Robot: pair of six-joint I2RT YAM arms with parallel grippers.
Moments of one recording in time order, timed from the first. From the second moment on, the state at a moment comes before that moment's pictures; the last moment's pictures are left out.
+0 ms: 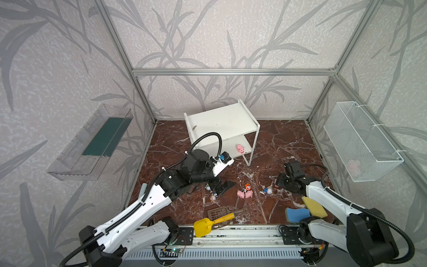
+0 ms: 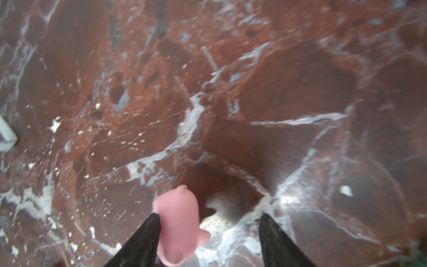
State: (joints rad) left arm -0.76 0.99 0.99 -0.59 0.35 0.14; right arm 0.27 1.18 0.51 -0.46 0.09 0.69
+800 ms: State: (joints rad) left arm -0.76 0.99 0.99 -0.59 0.35 0.14; right arm 0.35 1.21 0.53 -0.43 0.07 0.68
